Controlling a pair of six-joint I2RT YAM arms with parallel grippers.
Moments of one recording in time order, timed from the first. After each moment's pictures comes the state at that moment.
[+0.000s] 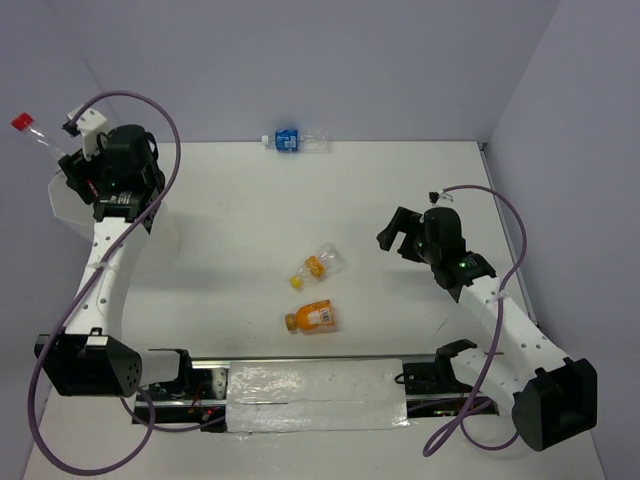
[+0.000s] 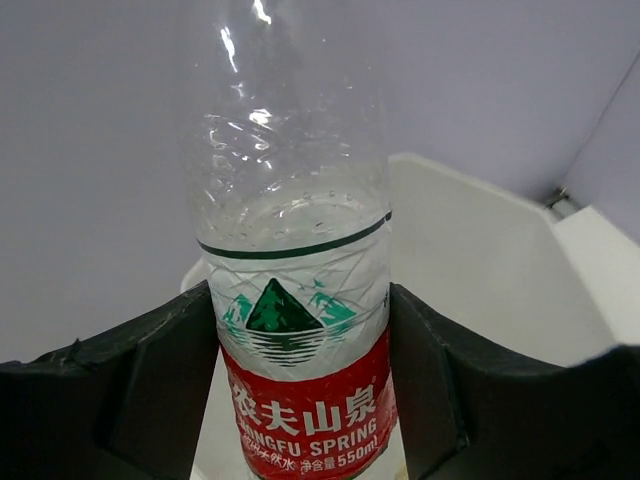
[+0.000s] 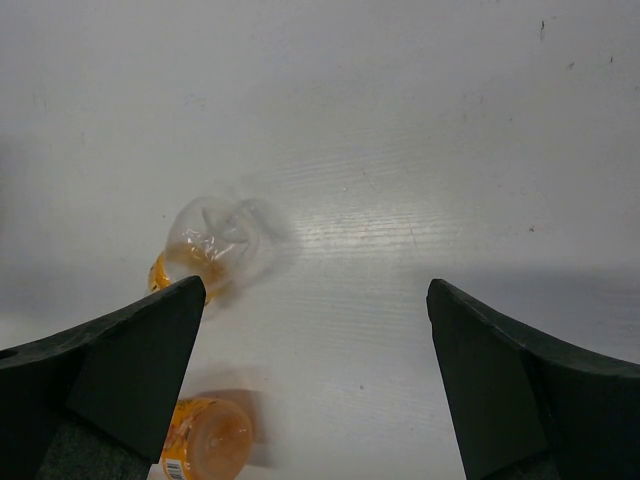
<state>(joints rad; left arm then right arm) 0.00 1.27 1.35 -0.28 -1.15 -0.11 0.30 0.96 0.69 -0.31 0.02 0.59</state>
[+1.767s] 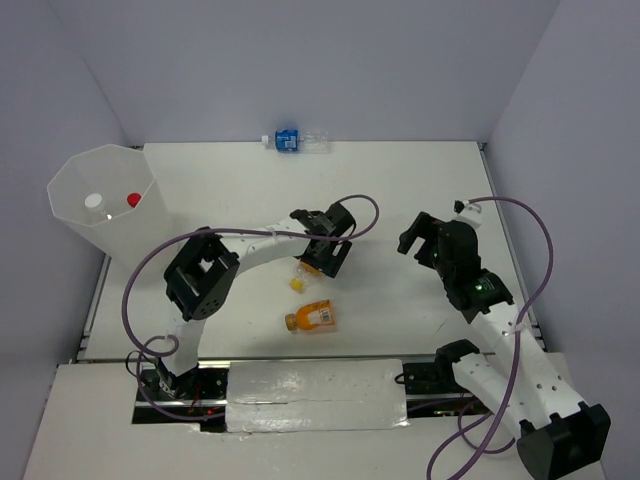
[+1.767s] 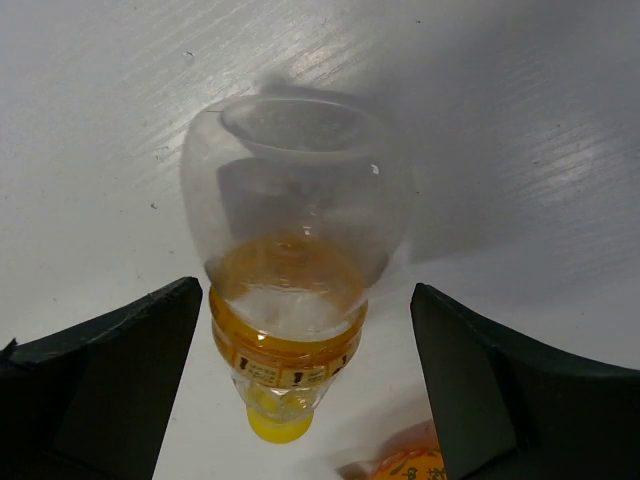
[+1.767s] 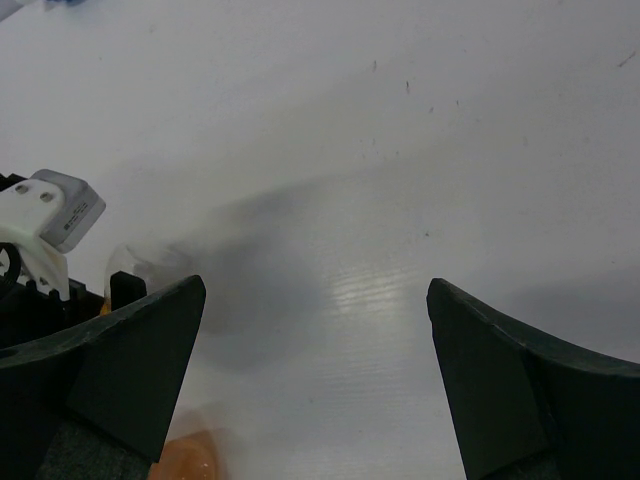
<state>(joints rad) -0.84 2.01 1.52 -0.72 -0.25 -0.32 0.30 0.75 0.66 -0.41 0.25 0.59</state>
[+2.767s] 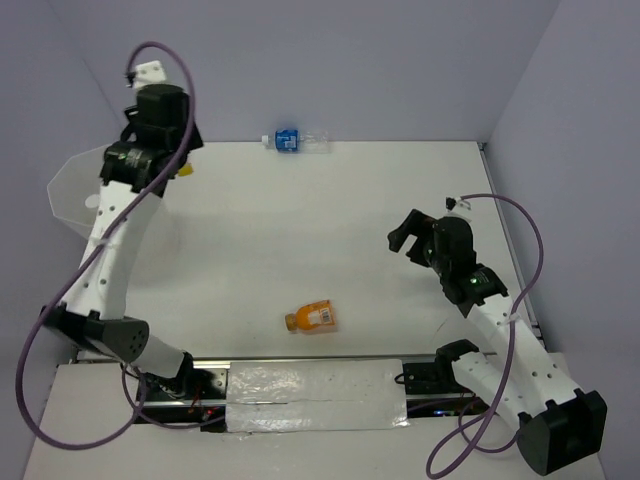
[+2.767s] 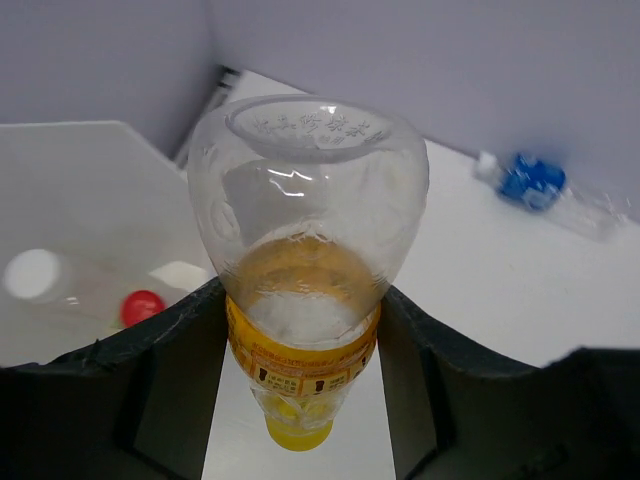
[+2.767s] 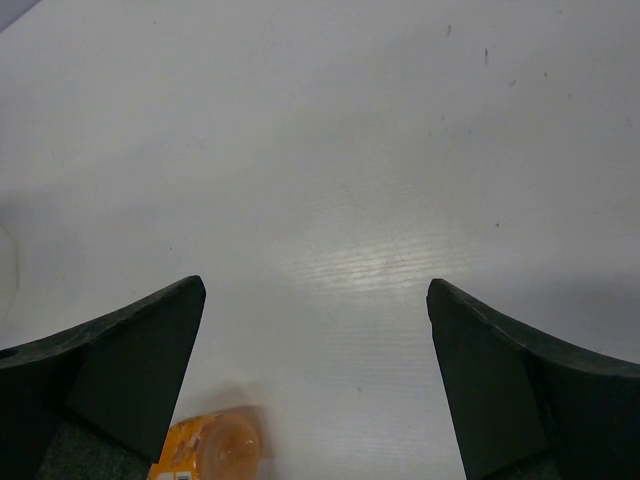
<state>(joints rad) -0.29 1.52 1.90 -0.85 -0.56 -0.32 0.30 0.81 0.66 -0.36 0.13 0.63</state>
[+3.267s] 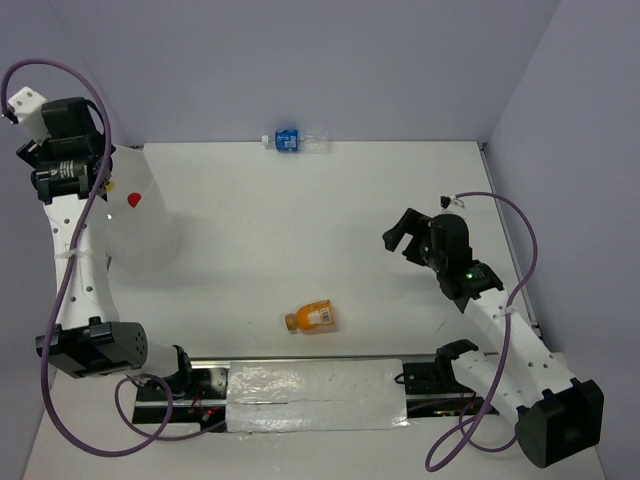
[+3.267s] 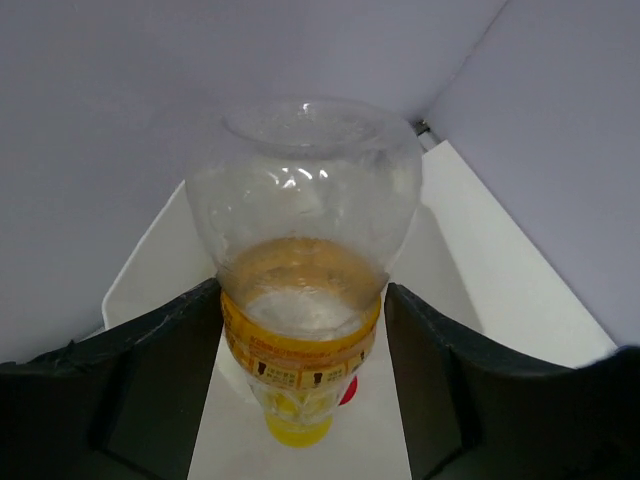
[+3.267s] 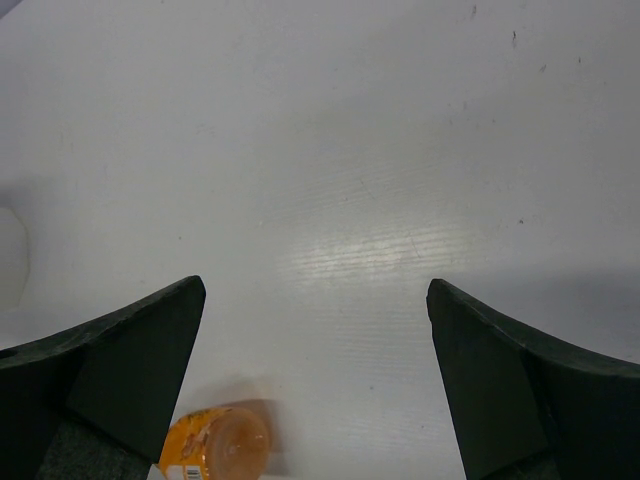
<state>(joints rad) 0.22 1.40 1.80 -0.83 -0.59 -0.46 0.30 0.86 0.66 -0.32 0.07 0.65</state>
